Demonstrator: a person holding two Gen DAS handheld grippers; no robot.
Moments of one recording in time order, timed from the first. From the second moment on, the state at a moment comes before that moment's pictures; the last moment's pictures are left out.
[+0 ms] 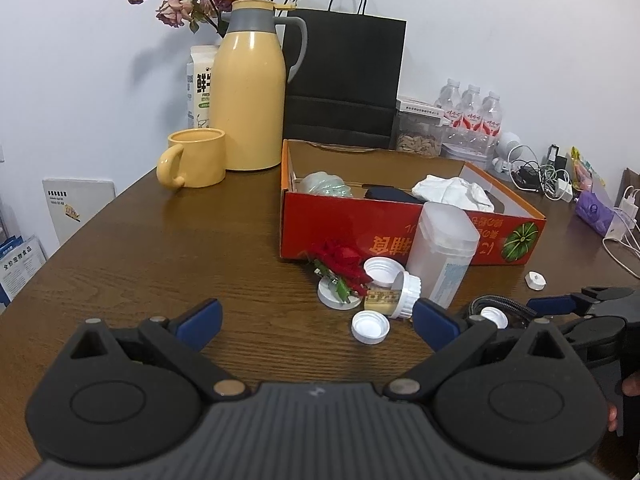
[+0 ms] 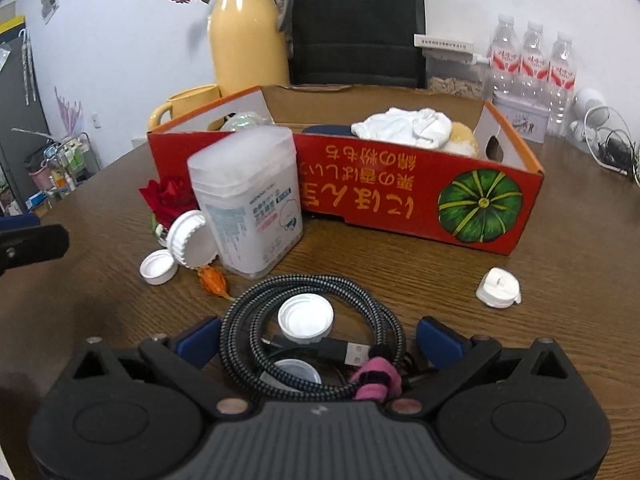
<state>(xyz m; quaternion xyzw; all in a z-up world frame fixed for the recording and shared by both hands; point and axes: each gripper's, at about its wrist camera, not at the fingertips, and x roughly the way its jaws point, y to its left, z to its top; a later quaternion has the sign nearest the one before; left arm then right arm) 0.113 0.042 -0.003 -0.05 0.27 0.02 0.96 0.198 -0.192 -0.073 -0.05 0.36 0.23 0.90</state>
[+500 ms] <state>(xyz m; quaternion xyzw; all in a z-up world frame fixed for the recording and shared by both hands) 0.120 0.037 -0.010 -0.05 0.28 0.03 0.96 0.186 -0.195 -0.071 -0.04 0.32 0.22 0.92</state>
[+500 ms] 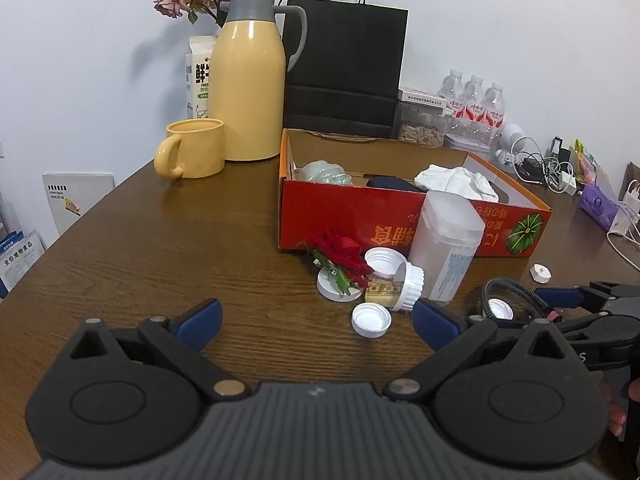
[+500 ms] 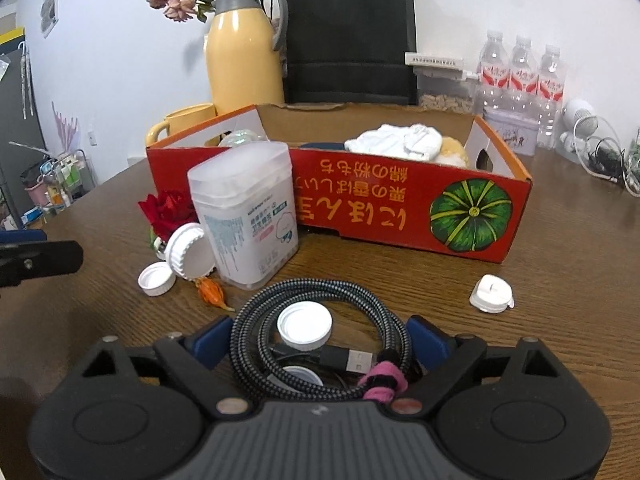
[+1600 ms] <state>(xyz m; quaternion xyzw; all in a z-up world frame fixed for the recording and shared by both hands) 0.159 -0.001 -0.044 0.00 0.31 0.00 0.95 0.162 -0.210 -0.060 -0.03 0.24 0.19 0.95</state>
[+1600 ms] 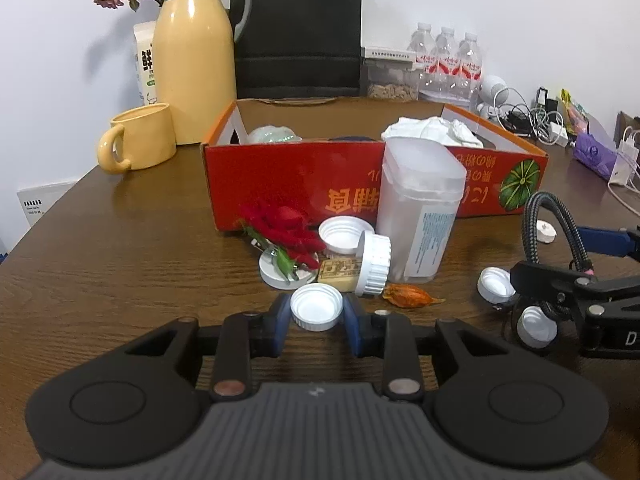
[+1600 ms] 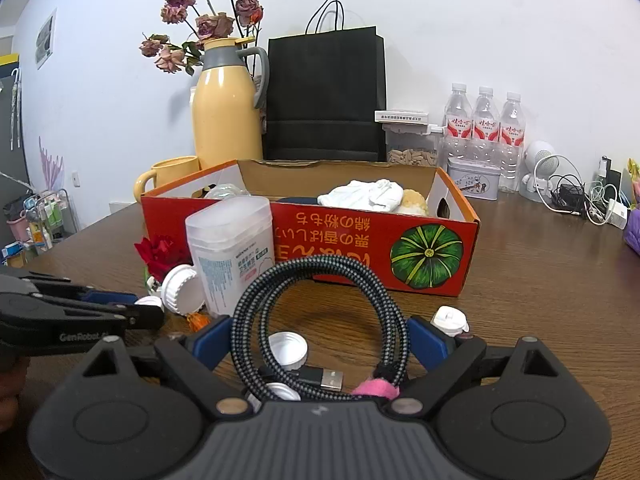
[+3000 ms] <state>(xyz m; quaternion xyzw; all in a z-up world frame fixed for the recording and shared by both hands) 0.222 0.005 0.049 -0.03 0.17 0.00 0.98 0.238 -0.180 0.015 -0.03 0.15 0.20 0.97</state>
